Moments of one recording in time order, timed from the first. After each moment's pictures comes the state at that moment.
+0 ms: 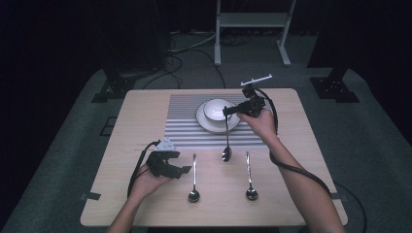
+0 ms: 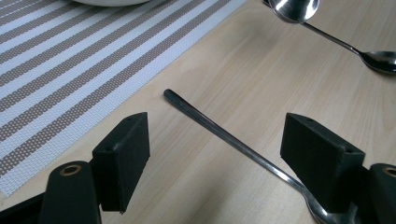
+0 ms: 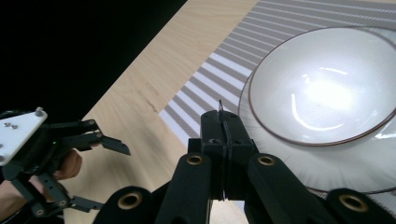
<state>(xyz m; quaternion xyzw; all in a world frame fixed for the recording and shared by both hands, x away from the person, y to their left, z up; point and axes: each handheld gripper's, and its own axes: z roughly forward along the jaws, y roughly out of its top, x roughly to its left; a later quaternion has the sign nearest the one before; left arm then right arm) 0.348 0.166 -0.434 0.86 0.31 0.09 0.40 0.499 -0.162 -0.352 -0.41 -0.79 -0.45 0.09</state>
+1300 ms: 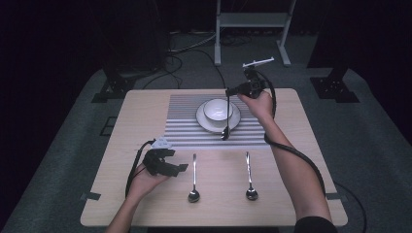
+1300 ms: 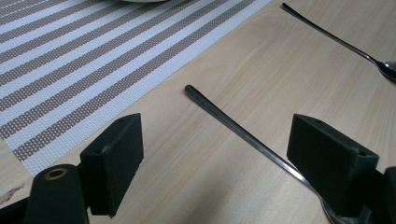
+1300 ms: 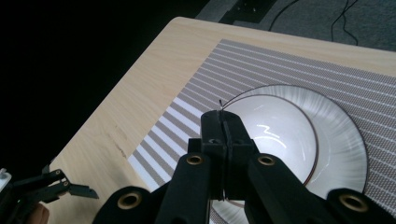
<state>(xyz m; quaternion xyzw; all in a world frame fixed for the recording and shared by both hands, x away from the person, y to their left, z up) 0.351 0.175 -0.435 0.85 0.33 0.09 0.40 0.548 -0.166 -0.325 -0.46 -0.76 -0.46 0.04</state>
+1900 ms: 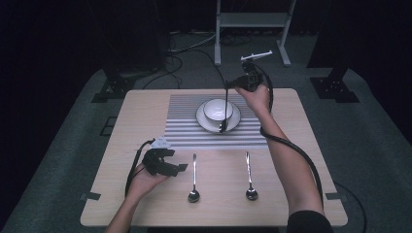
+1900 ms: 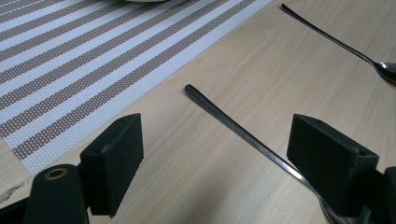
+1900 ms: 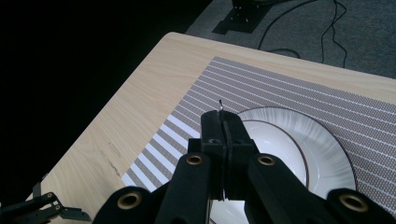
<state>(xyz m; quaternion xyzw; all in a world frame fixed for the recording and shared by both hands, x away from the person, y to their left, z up) 0.352 0.176 -0.435 0.84 0.34 0.09 0.41 0.565 -0.160 -0.313 -0.46 -0.76 -0.46 0.02</state>
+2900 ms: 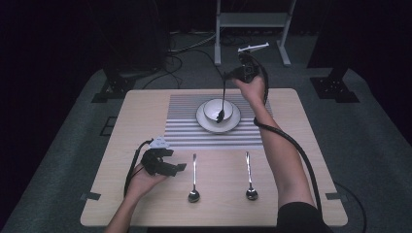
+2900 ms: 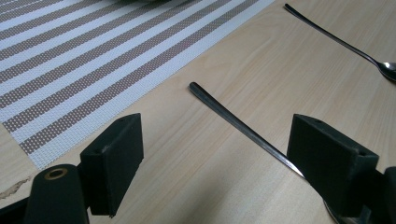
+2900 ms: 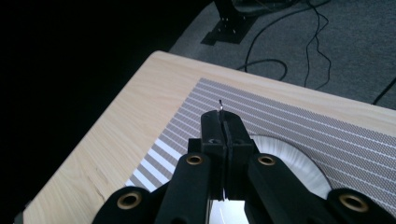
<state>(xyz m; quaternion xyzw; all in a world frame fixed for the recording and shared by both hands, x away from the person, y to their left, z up) 0.352 0.181 -0.436 0.84 0.34 0.09 0.41 0.593 -0.152 -0.304 -0.48 -0.74 -0.46 0.00</state>
